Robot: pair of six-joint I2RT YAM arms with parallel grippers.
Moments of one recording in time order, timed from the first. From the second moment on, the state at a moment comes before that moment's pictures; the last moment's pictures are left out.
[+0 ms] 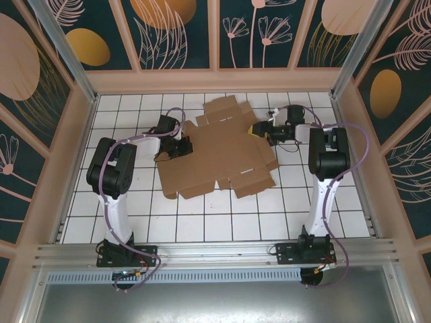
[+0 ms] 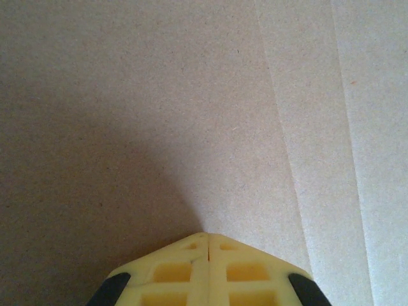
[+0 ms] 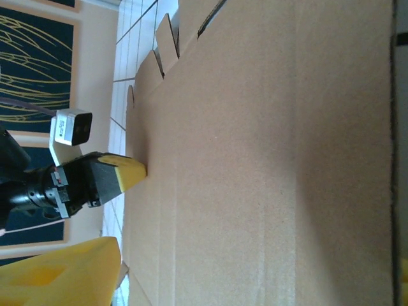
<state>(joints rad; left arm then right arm) -0.31 2.01 1.20 -0.19 0.42 -0.50 0.04 2.19 1.36 -0.15 -1.09 0.34</state>
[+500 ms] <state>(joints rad) -0.30 2.01 1.20 -0.19 0.41 -0.50 0.04 2.17 1.31 -0.19 -1.03 0.38</state>
